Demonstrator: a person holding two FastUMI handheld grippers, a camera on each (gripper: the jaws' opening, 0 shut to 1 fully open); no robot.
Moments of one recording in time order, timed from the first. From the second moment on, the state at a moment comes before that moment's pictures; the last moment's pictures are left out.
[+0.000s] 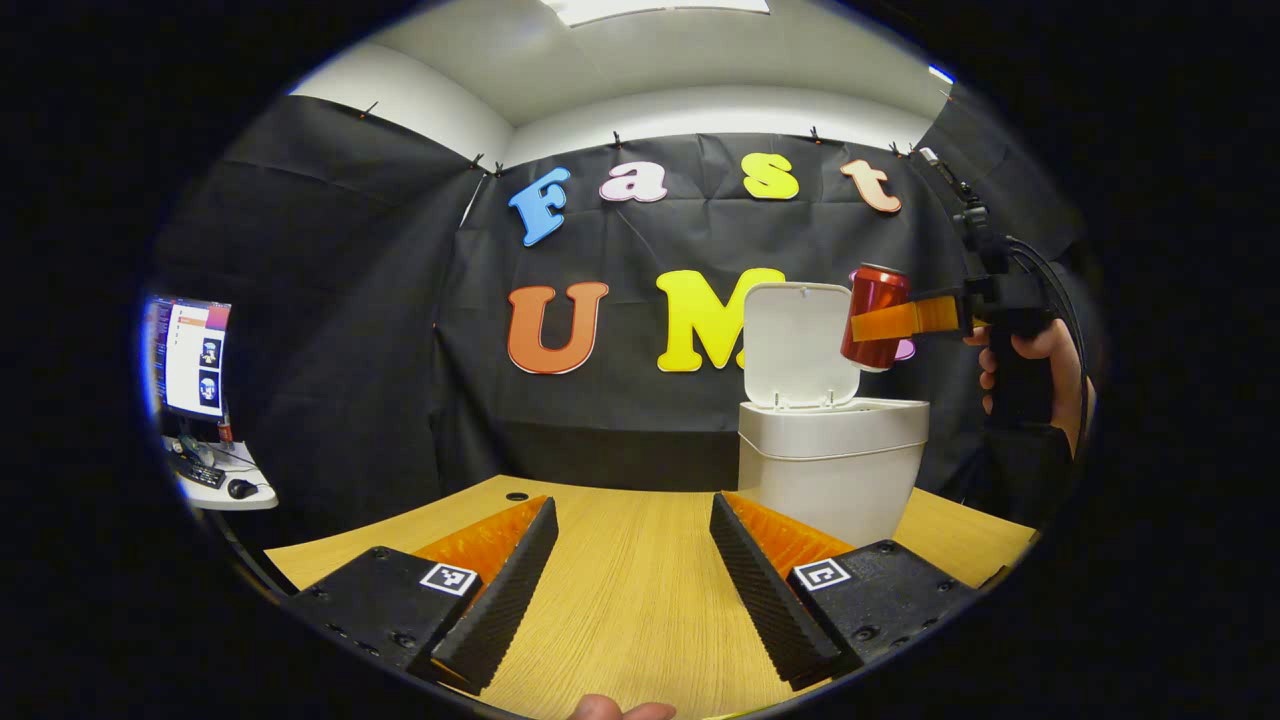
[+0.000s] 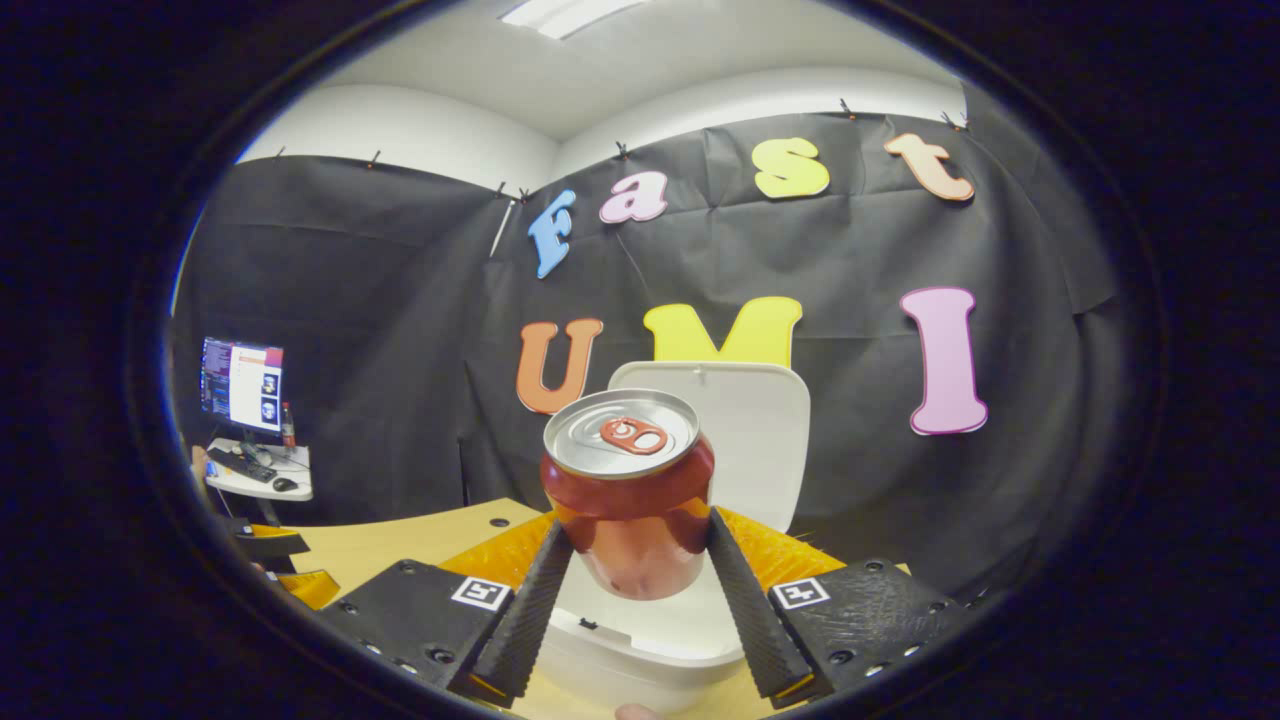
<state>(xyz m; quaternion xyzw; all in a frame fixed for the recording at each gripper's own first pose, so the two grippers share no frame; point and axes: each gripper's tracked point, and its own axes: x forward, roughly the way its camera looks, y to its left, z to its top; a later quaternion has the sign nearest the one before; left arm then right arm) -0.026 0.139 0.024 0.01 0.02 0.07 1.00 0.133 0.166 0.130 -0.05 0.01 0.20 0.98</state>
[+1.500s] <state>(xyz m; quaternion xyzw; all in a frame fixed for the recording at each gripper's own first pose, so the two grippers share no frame) -0.022 0.128 0.022 0.00 0.01 0.05 1.00 0.166 0.169 0.135 -0.06 0.01 0.14 0.99</state>
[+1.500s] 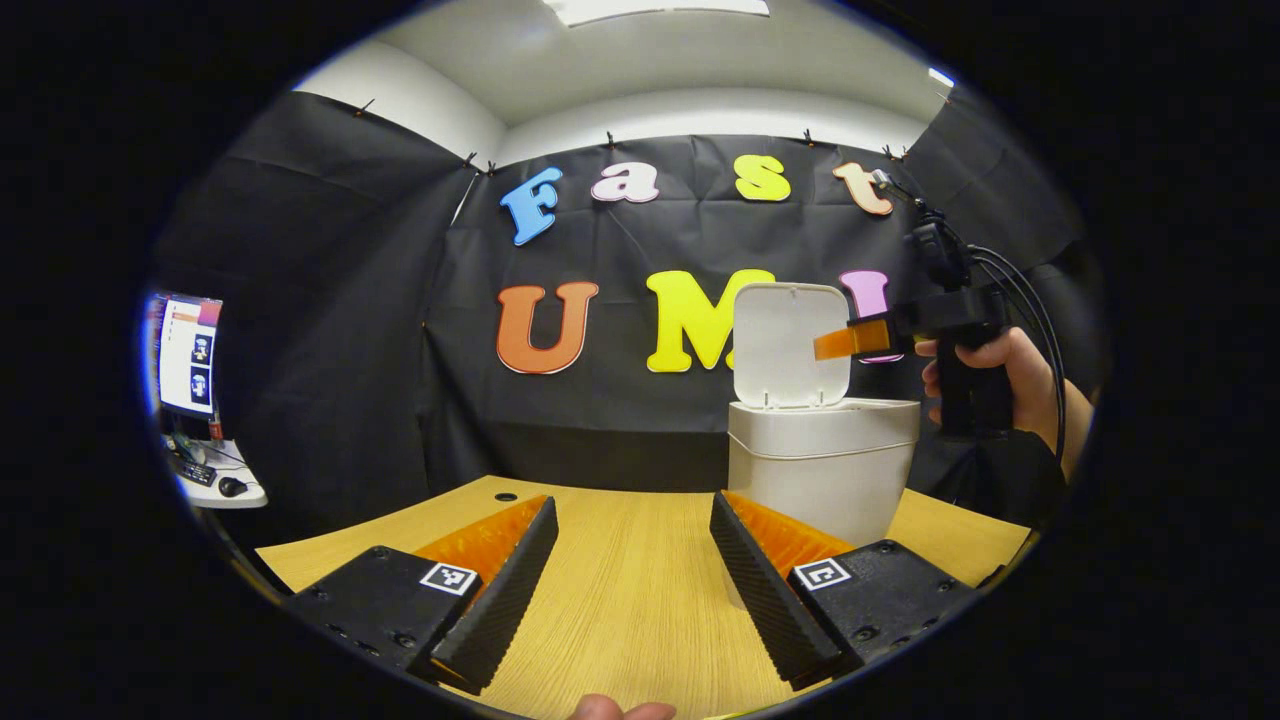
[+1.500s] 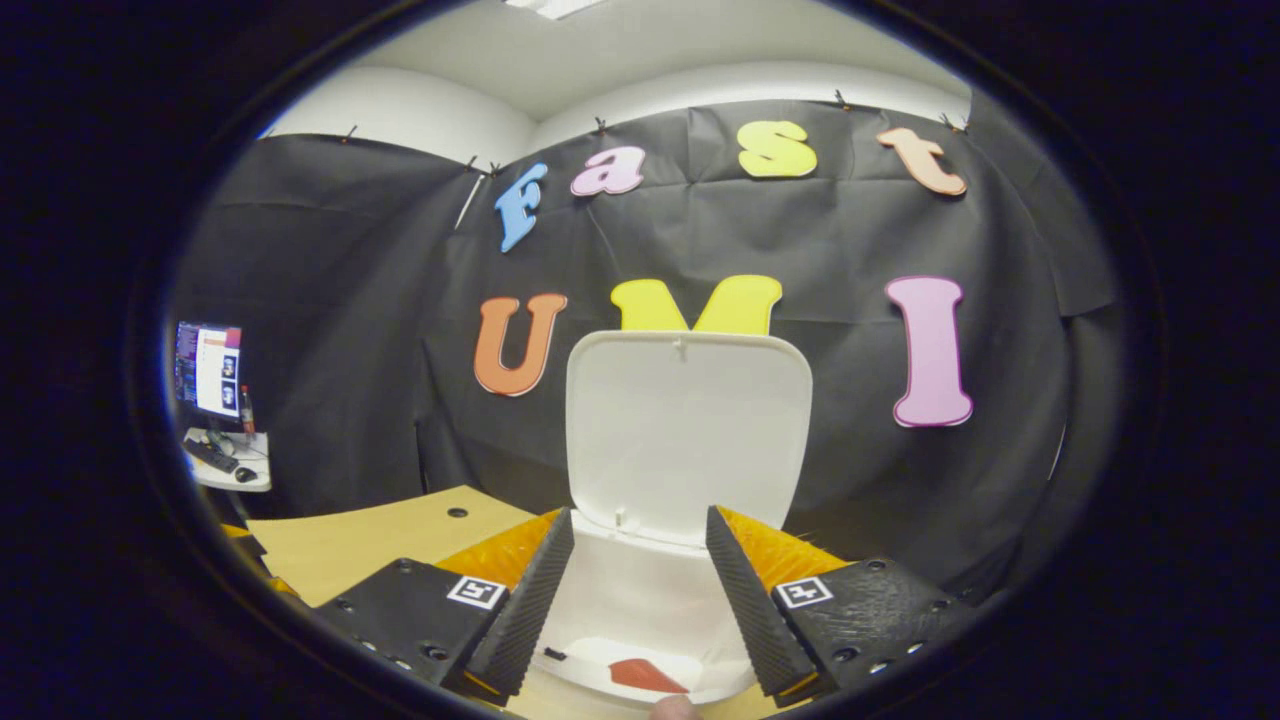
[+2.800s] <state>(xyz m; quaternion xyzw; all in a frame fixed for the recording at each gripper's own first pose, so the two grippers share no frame) -0.025 0.135 0.061 -0.02 -0.03 0.04 1.00 0.281 0.165 0.267 -0.01 -0.09 0.03 1.00</state>
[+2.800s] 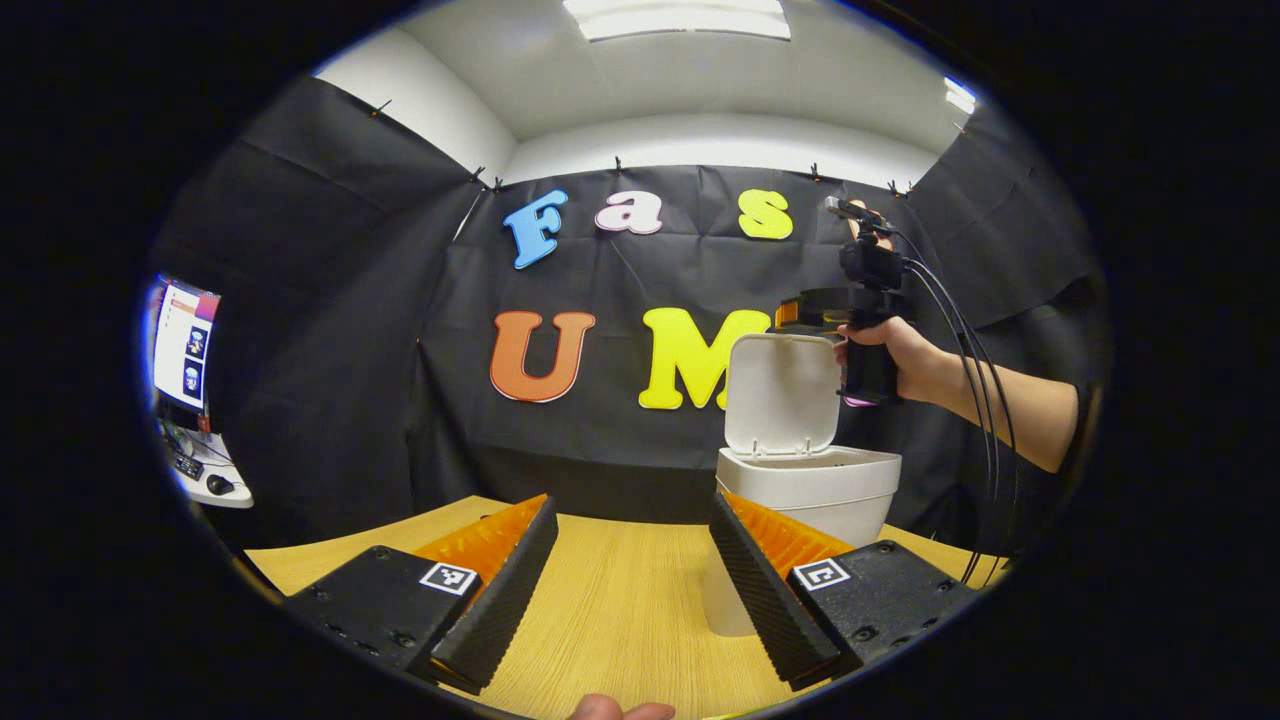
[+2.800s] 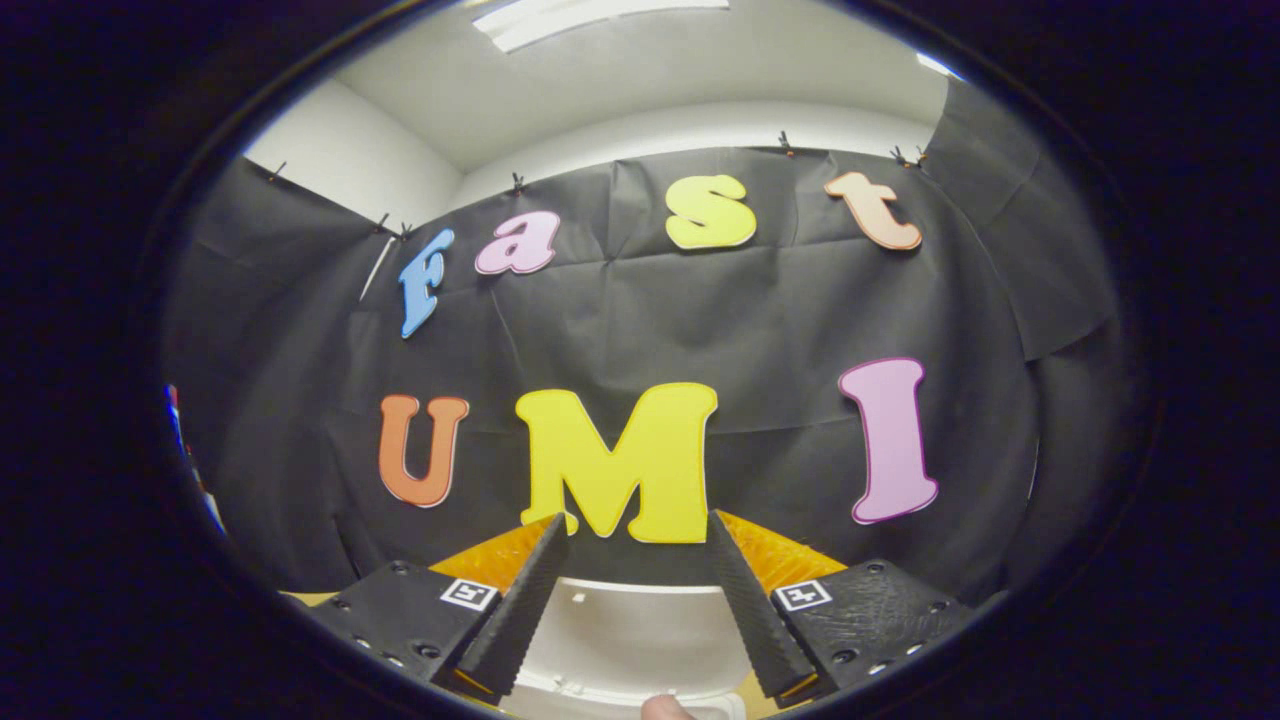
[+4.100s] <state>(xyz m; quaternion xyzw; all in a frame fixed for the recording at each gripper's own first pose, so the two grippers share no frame) -0.032 0.105 0.045 -0.02 -0.02 0.02 1.00 0.204 0.164 0.179 0.00 0.07 0.10 0.99</state>
